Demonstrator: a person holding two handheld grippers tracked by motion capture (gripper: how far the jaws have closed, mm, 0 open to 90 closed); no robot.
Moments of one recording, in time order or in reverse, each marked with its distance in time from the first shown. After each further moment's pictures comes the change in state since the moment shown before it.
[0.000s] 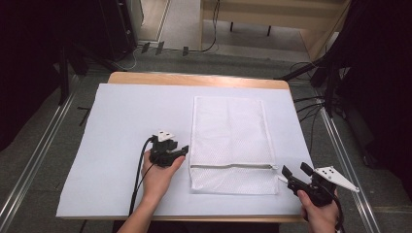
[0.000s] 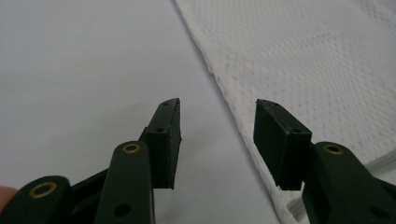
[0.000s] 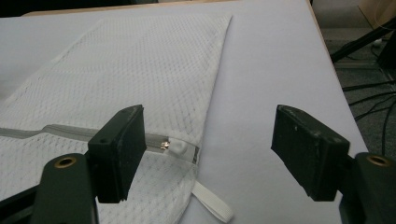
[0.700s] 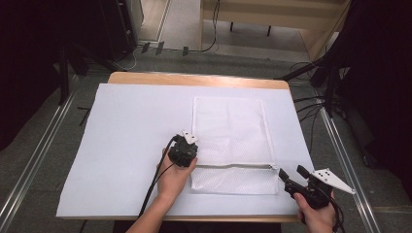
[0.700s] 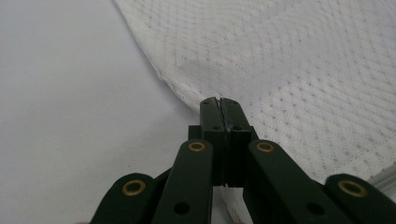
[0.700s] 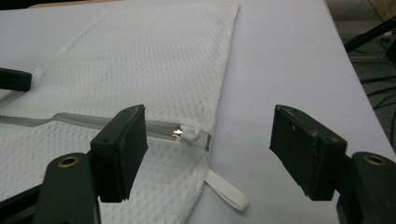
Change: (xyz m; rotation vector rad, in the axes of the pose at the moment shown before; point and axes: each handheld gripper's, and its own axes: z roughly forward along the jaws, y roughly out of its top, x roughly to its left) left arm -0.038 0.003 0.031 0.095 0.076 0.229; right arm 0.007 -0.007 0.000 0.026 0.015 0.010
